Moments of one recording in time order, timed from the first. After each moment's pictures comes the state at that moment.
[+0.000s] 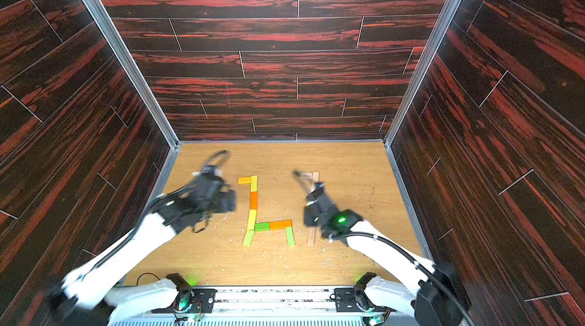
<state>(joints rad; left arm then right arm) -0.53 1.04 1.00 -0.77 -0.44 -0.52 0.63 1.11 0.78 -0.49 0.17 0.54</state>
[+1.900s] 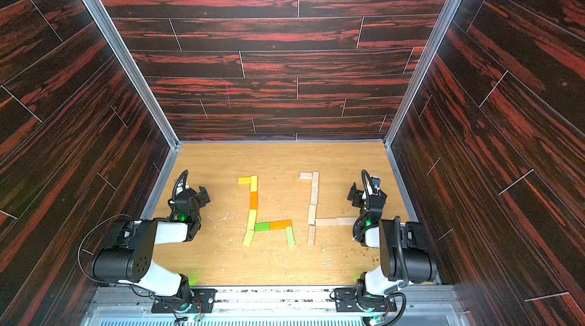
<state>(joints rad) -0.01 1.56 0.40 0.76 -0.46 -0.16 -0.05 1.55 0.30 1.03 0.10 0.08</state>
